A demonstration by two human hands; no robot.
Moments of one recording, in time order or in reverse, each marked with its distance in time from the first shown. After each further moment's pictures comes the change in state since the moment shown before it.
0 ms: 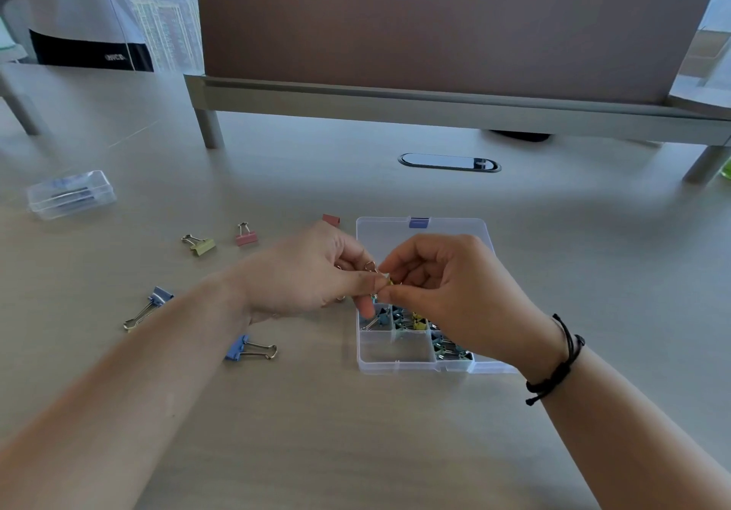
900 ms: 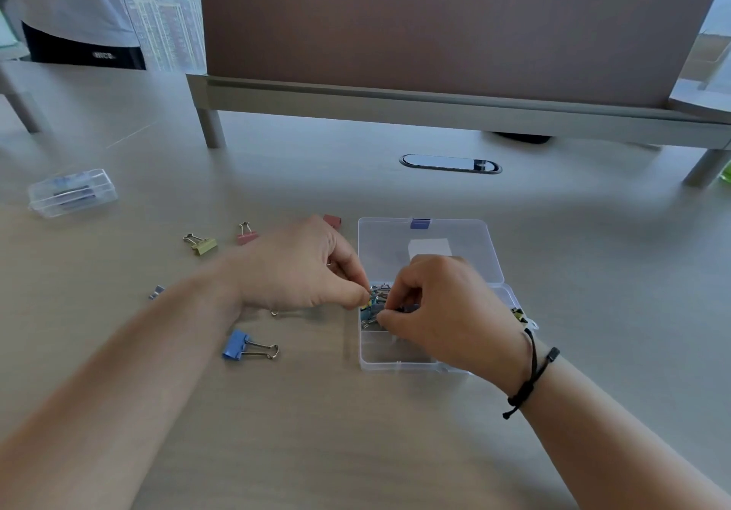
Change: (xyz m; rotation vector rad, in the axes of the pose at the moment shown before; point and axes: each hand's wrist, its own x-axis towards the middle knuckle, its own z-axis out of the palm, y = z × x) left_hand -0.007 0.003 -0.010 0.268 0.080 -0.035; right_hand 0.000 0.002 0.017 -0.492 -0.036 0.079
